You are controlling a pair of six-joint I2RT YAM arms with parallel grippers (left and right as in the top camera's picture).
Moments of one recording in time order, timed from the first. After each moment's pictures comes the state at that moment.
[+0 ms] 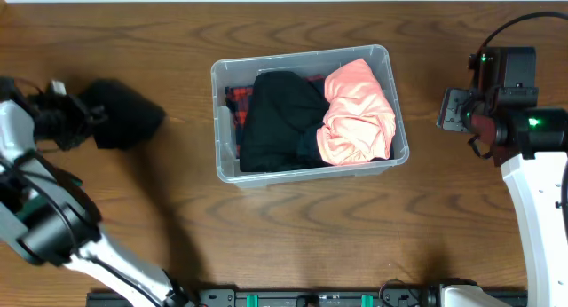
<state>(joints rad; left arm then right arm) 0.66 2.03 1.60 -0.94 0.60 -0.09 0.02 1.35 1.36 -1.00 0.15 0.17</state>
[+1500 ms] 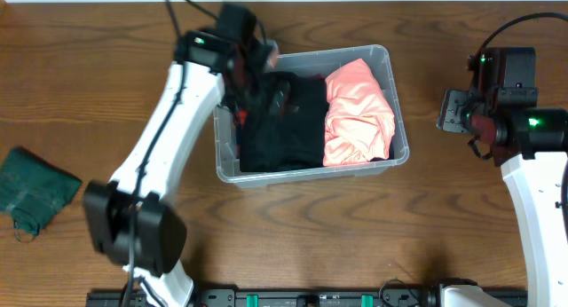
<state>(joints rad) -0.32 1.83 1.79 -1.17 0.19 -0.03 0.02 1.35 1.36 -1.01 0.15 0.17</state>
